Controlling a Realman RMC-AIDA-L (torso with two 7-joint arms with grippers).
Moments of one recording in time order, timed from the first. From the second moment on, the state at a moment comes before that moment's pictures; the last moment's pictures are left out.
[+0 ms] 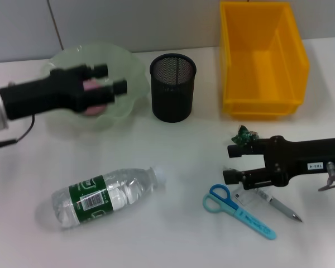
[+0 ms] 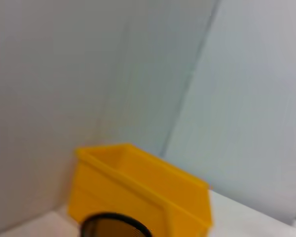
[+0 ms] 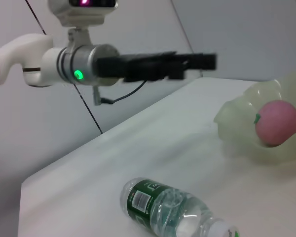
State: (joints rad) left arm -0.60 -1.99 0.93 0.59 1.65 1.45 -1.51; right arm 0.54 1.98 -0.70 -0.53 -2.04 -1.68 1.44
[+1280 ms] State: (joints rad) left arm -0.46 -2.05 0.94 0.58 1.72 1.61 -1.31; right arm 0.82 1.95 -0.79 -1.01 -2.32 -1.79 2.18
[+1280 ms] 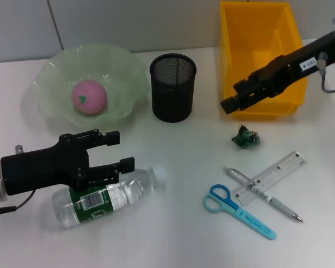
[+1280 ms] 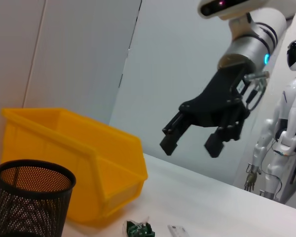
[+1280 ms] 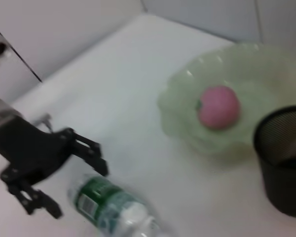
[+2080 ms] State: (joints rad) left arm -0.47 -2.05 0.94 0.57 1.72 1.58 -1.29; right arm 0.91 1.96 -0.96 -0.99 -2.62 -1.72 2.17
